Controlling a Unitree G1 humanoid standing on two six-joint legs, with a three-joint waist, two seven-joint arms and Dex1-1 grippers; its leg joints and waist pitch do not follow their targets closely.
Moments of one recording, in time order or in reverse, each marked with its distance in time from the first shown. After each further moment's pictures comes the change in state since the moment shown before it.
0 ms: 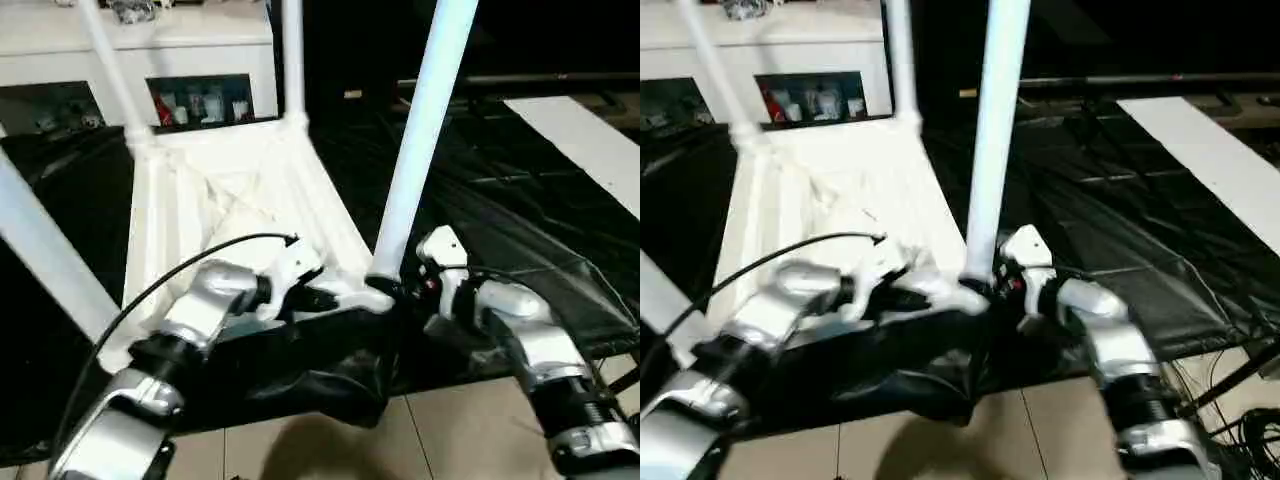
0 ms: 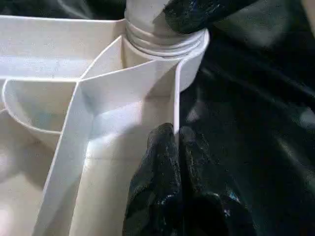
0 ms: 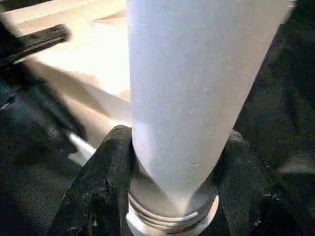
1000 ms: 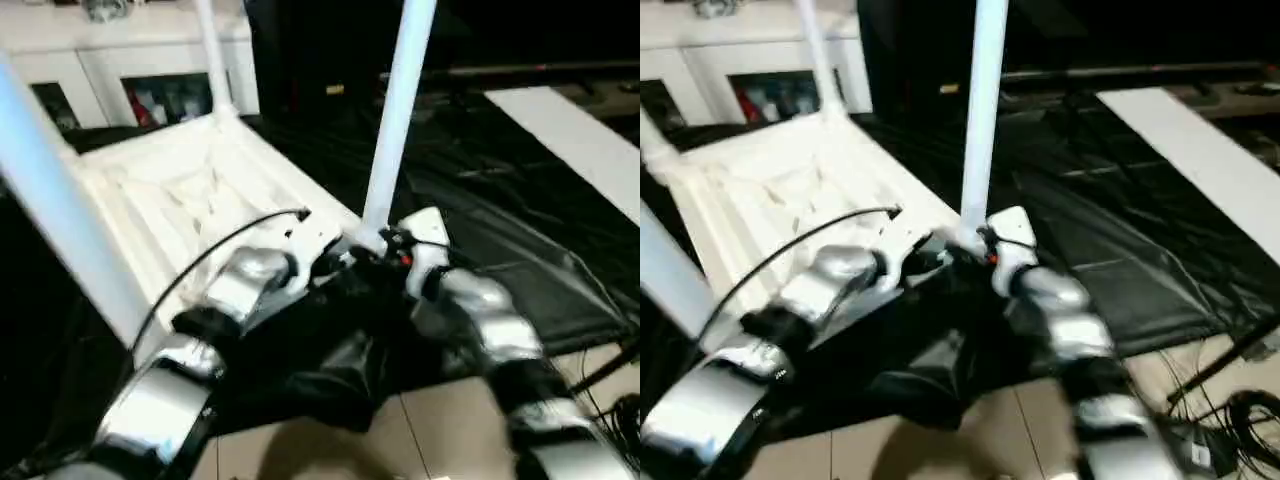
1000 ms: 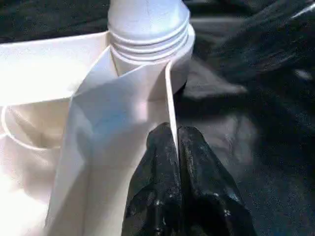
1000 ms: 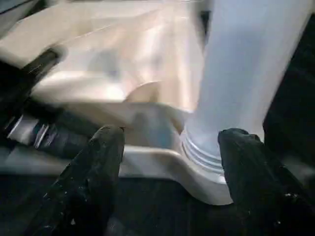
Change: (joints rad) left arm -0.102 -0.042 0.017 0.177 0.048 -0.117 0.158; right arm -0.055 0.023 -0.033 0.064 0.036 -0.028 -0.004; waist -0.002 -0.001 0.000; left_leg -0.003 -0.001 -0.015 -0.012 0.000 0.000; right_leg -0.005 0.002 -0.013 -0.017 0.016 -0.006
